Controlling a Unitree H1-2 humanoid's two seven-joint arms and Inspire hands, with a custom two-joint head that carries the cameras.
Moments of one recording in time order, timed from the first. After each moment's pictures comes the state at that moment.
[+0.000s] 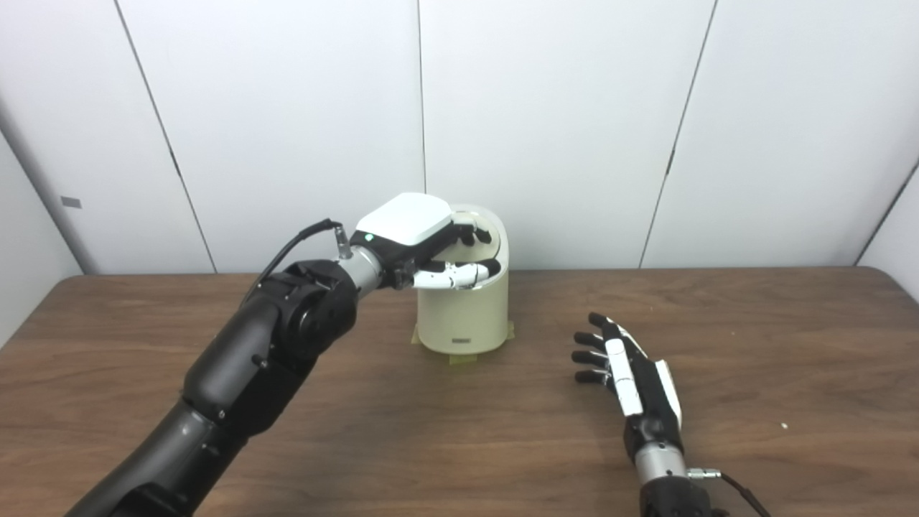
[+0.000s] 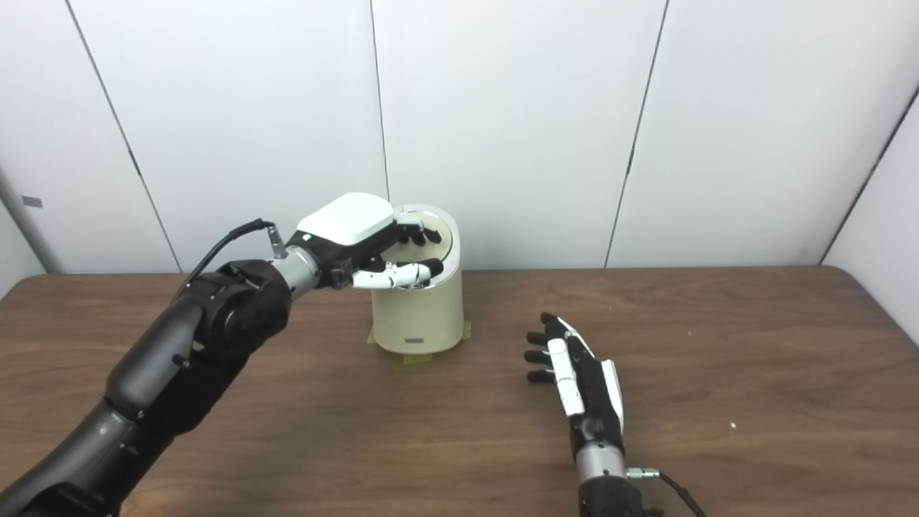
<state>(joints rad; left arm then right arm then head) -0.80 0.36 -0.47 0.13 0.76 0.02 -0.44 -0.16 0.04 -0.01 0.02 -0.14 0.16 -0.16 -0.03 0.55</state>
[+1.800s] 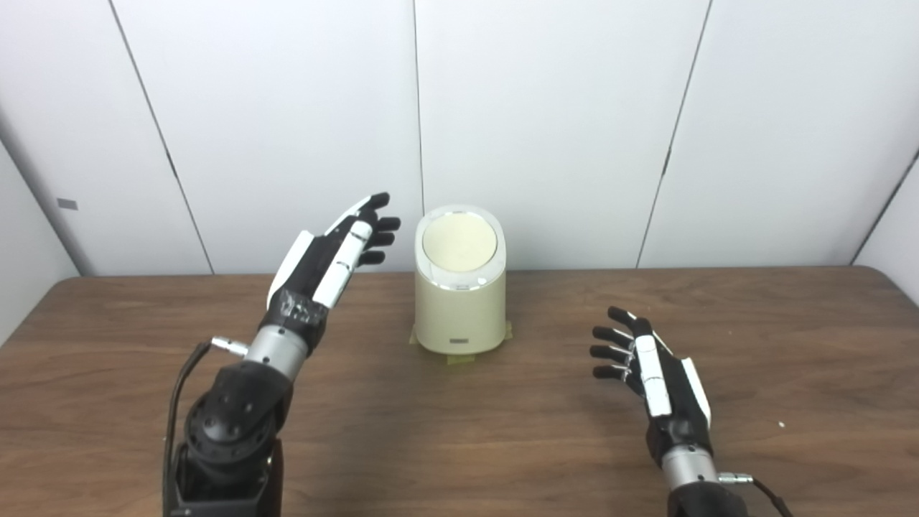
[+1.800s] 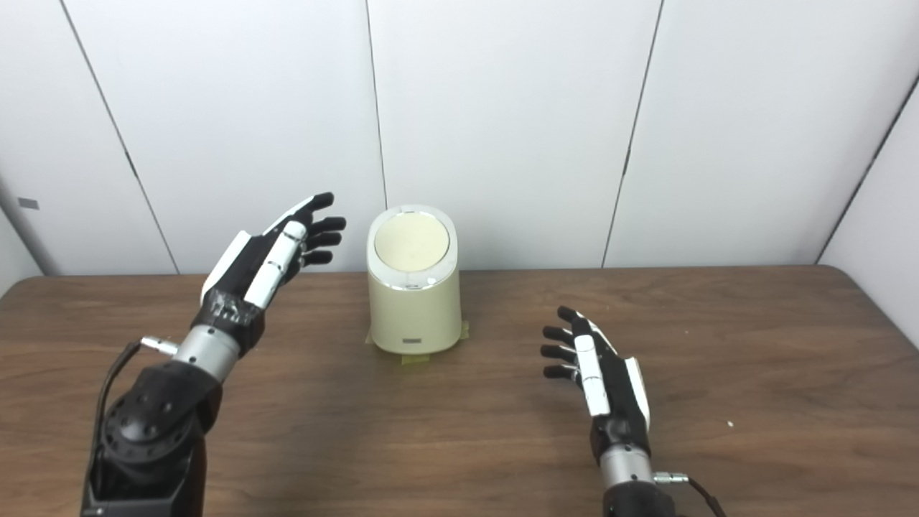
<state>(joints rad) -0.36 0.03 0.08 -0.32 0.20 0.46 -0.29 -0.10 0.01 -0.03 -0.15 -0.09 0.23 -0.11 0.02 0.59</state>
